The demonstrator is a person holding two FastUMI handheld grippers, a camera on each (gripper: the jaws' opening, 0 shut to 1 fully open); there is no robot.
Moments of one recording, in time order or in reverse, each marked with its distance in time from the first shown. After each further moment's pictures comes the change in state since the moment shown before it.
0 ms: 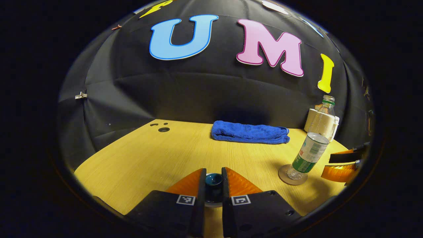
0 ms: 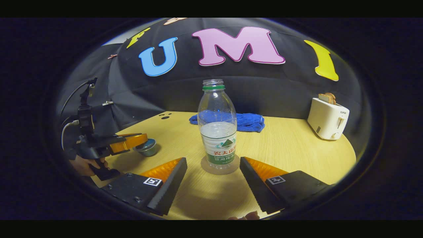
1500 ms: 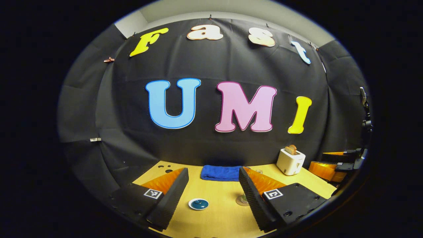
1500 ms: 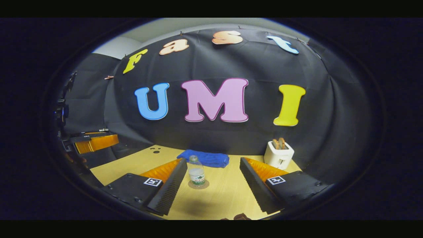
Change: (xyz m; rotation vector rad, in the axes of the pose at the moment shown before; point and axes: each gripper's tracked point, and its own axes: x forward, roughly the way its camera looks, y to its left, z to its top) left arm -0.238 -0.073 0.224 0.045 -0.261 -0.041; right arm -0.233 -0.025 0.187 -0.040 -0.331 -0.195
